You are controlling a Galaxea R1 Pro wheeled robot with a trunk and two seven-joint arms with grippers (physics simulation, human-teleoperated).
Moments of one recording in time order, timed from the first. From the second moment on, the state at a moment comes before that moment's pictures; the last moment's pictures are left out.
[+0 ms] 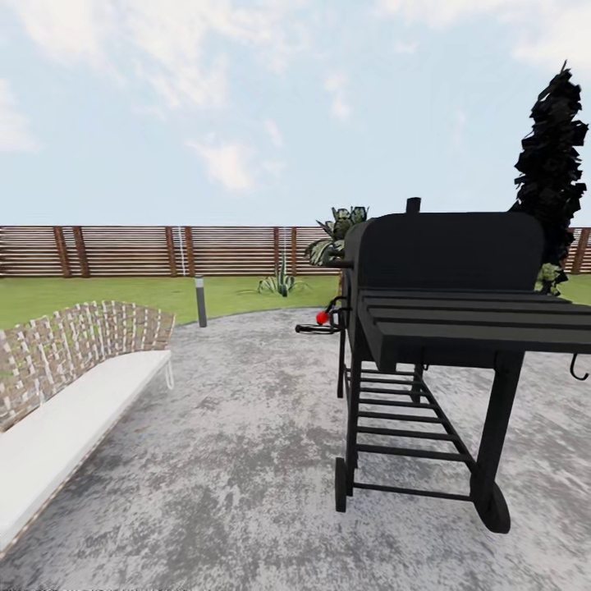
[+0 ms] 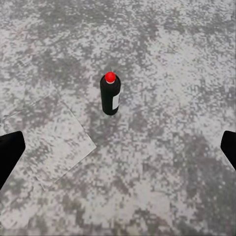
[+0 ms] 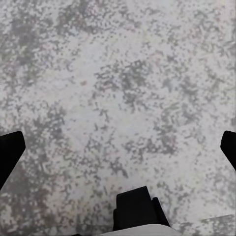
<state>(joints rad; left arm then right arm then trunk) -0.05 -0.02 0.04 -0.24 0.04 -0.38 0.01 -0.11 -0.02 -0.30 -0.11 0.00 -0.18 0.00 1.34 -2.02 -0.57</state>
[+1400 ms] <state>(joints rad) -0.05 -0.03 0.04 -0.37 0.05 -0.30 0.01 -0.12 -0.02 -0.28 -0.21 0.01 -0.17 0.00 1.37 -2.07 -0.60</state>
